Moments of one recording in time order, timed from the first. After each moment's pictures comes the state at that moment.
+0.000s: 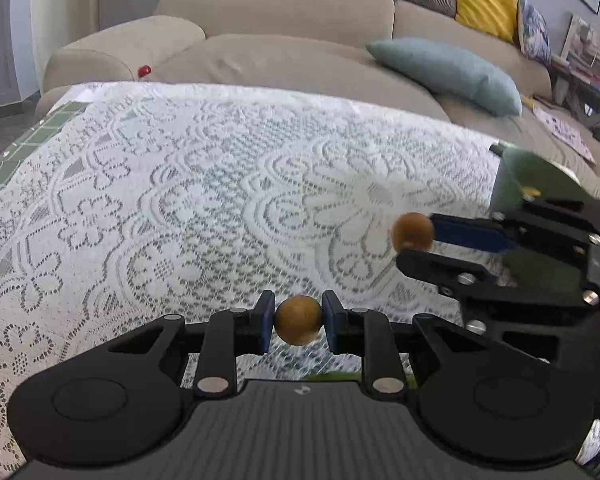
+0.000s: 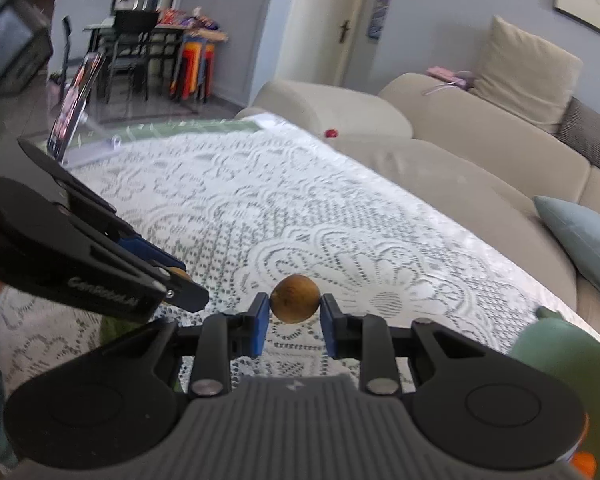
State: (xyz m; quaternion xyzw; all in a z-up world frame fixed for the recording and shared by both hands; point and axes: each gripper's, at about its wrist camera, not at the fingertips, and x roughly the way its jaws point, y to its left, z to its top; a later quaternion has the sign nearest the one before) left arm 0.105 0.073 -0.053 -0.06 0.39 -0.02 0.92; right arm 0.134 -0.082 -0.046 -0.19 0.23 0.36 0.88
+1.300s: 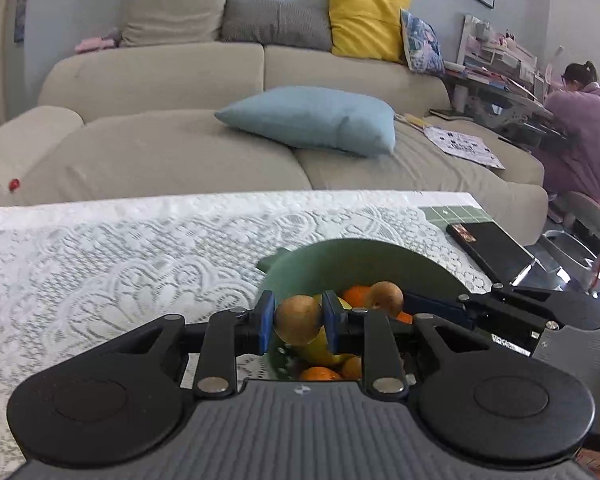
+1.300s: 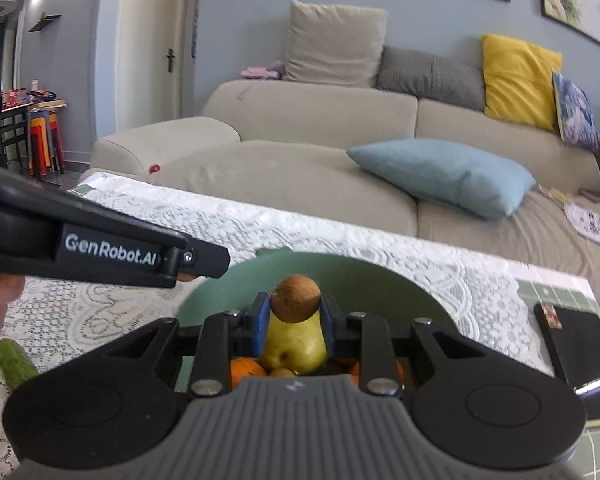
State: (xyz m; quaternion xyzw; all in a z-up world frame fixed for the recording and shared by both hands) left arm 0.168 -0.094 0.003 -0.01 0.31 -0.15 0.94; right arm 0.154 -0.238 -0.012 -0.06 0.25 0.15 0.95
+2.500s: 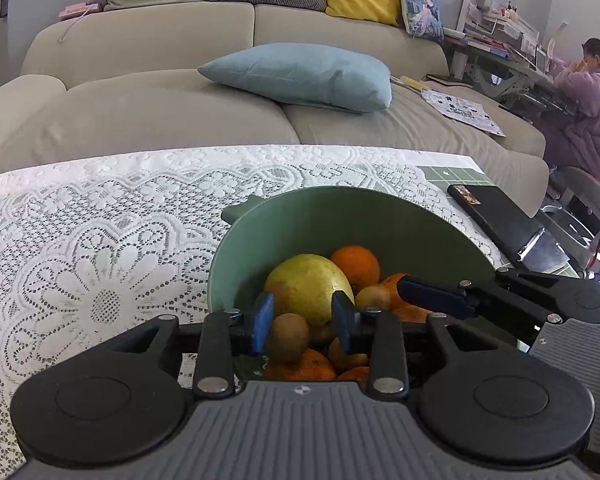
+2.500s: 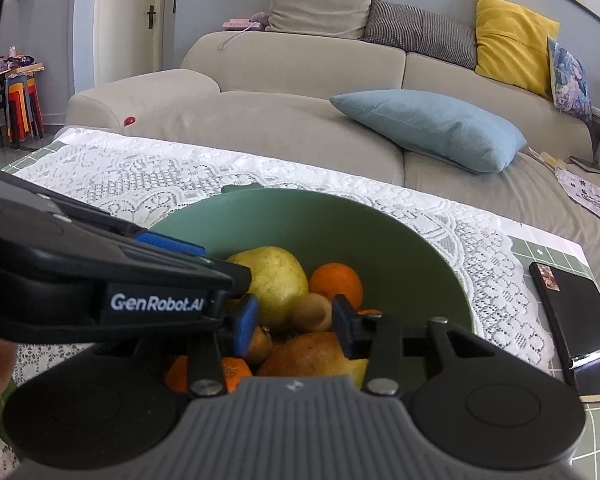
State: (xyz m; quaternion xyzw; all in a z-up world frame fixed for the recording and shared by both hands) left arm 0.187 -0.111 -0.032 -0.01 0.36 -0.16 0.92; right arm 0.179 -0.233 -0.042 -0.08 0.31 0.13 0.94
